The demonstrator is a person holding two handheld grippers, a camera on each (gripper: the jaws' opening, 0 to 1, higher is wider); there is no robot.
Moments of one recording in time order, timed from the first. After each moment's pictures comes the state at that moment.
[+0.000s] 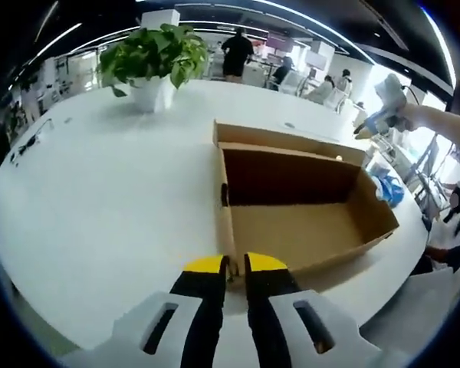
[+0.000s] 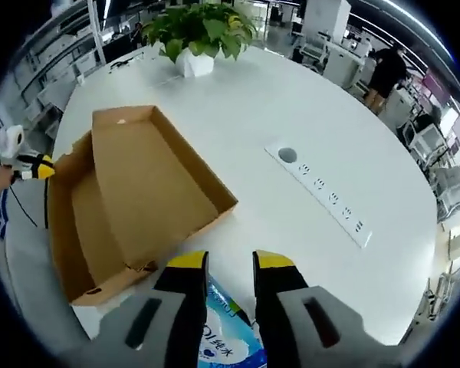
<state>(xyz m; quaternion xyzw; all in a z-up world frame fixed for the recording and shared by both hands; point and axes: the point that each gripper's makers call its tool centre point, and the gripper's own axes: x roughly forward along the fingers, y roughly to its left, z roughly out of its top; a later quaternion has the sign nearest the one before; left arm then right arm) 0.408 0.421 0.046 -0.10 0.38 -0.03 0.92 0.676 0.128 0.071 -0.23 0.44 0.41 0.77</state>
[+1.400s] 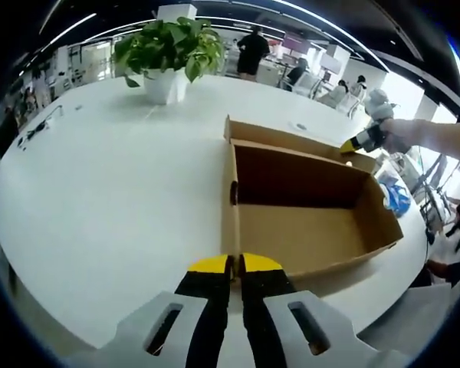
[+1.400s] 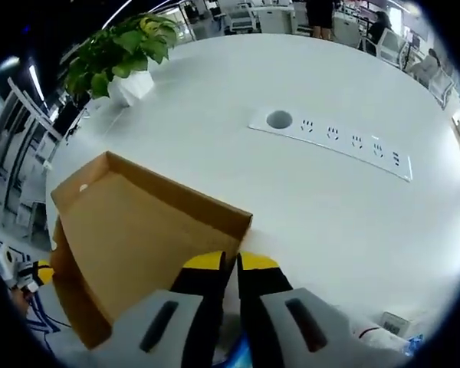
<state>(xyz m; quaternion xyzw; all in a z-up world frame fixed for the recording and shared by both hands) 0.407 0.424 0.042 -0.12 0.39 0.01 0.91 0.687 0.170 0.014 -0.04 0.53 0.29 0.80</state>
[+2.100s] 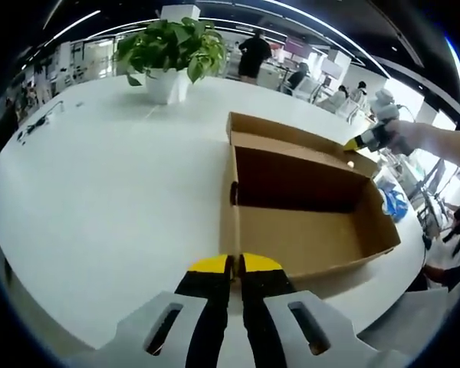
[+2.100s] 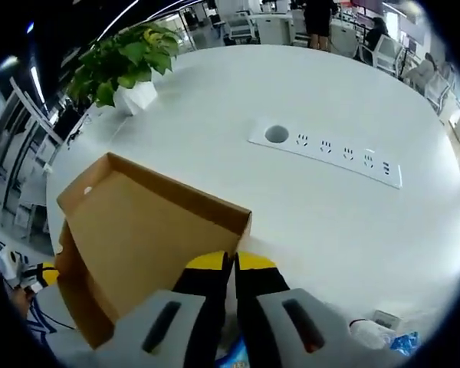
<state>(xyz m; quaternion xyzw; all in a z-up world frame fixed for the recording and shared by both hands) 0.406 0.423 0.043 -0.13 0.38 0.01 0.91 0.685 0.167 0.041 -0.05 0.50 0.30 0.81</state>
